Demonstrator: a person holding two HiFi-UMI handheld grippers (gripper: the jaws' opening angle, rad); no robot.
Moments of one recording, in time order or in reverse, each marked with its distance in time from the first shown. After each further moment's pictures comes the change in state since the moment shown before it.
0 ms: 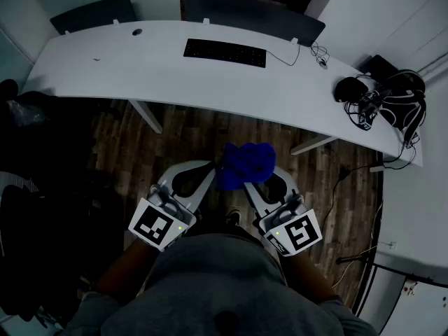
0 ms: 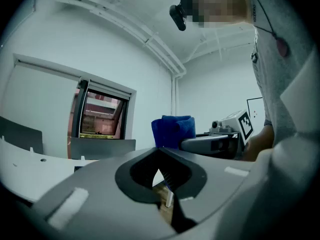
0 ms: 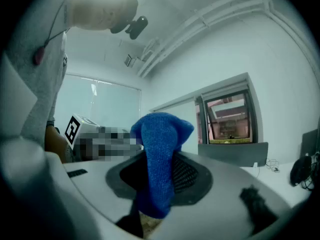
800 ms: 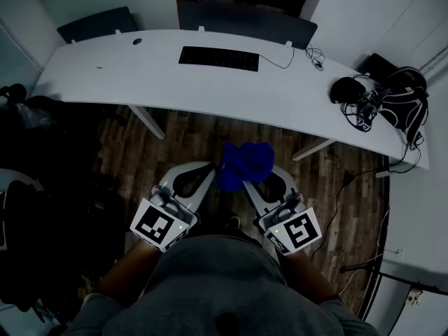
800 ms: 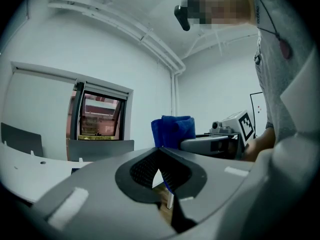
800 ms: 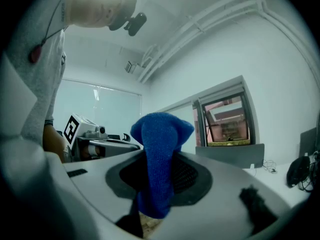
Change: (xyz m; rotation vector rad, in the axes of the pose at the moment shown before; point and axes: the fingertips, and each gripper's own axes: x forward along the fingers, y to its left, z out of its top) left arm 0.046 -0.057 0.010 0.089 -0.025 0.033; right arm -0.062 -0.041 0.005 0.008 -0.043 0.022
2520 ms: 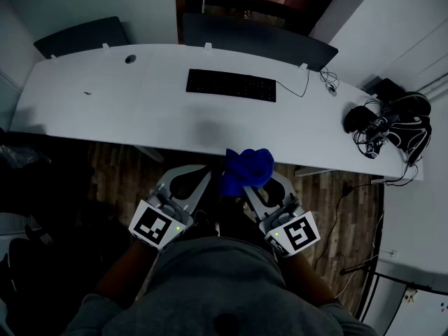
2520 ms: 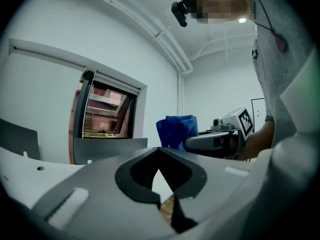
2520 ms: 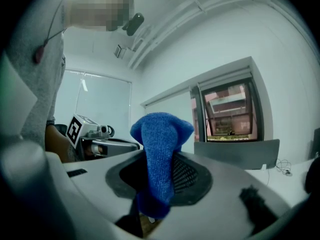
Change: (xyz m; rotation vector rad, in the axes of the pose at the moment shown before) left arm 0.035 0.265 -0.034 -0.056 0.016 -0.074; right arm 0.247 -0.061 -0.031 0.002 0.086 -0.068
